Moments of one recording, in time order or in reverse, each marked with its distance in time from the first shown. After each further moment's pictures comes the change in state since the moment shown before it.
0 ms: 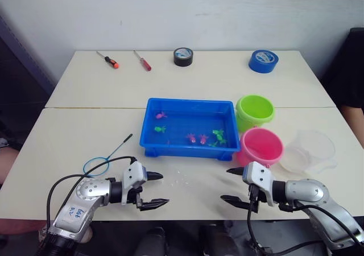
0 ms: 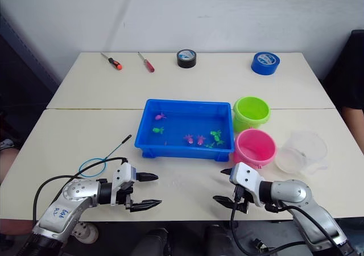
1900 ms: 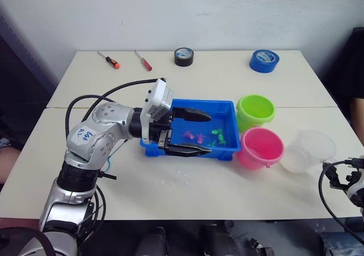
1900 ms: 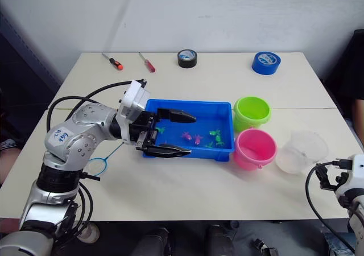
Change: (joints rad) left arm -0.702 -0.091 0.008 -0.107 -0.372 0.411 -0.082; right arm 0.088 0.157 -0.738 0.254 0.141 0.255 -0.689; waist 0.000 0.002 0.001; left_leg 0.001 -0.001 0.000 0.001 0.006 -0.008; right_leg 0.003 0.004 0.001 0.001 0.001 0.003
